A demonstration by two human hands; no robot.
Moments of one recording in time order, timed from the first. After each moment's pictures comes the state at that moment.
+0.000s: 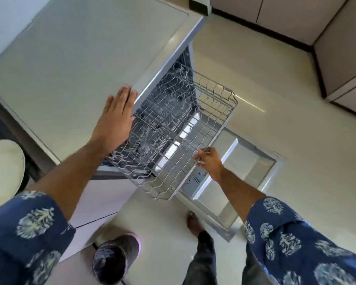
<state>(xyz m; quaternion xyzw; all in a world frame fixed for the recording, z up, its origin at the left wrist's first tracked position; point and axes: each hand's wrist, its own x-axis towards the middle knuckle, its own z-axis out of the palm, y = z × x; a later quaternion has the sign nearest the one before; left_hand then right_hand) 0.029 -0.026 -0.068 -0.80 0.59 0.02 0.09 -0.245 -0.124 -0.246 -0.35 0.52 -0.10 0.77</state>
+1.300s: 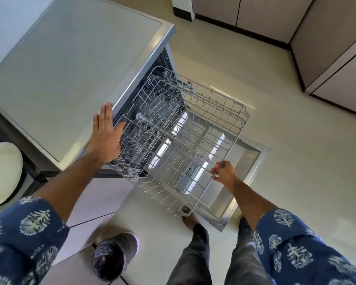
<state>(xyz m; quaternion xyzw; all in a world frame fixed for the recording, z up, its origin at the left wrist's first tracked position) -0.023 0.007 -0.070 -0.80 0.55 0.00 0.22 -0.381 -0.116 -0.249 -0.32 0.62 -0.07 0.71</state>
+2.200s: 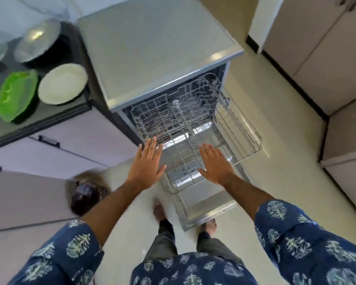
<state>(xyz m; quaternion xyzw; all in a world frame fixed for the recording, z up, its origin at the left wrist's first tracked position) -0.247 0.122 -0.083 -0.91 0.40 0.09 0.07 -0.365 -0.135 -0.131 -0.98 0.04 0.18 0.09</state>
